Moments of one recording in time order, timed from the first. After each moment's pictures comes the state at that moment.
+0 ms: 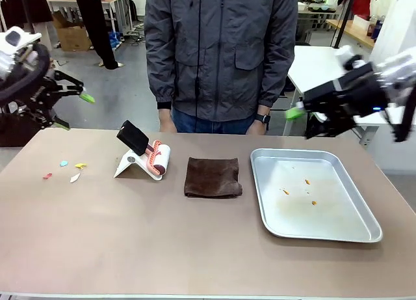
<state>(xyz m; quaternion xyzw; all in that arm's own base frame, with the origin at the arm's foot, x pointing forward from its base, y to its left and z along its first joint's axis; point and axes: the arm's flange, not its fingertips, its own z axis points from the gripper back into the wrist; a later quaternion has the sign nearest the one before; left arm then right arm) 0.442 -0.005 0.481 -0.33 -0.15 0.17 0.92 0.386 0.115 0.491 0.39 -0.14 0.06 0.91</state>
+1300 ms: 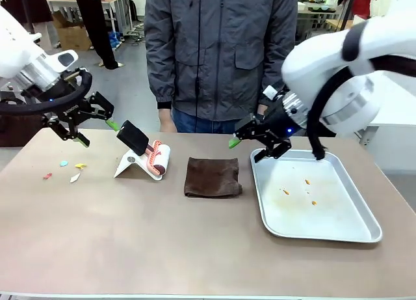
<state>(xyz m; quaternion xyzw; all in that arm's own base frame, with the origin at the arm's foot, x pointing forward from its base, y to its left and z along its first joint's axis) 0.481 -0.055 0.439 -0.26 -0.04 0.05 0.96 0.453 0.227 0.395 0.30 -0.07 0.00 0.95</state>
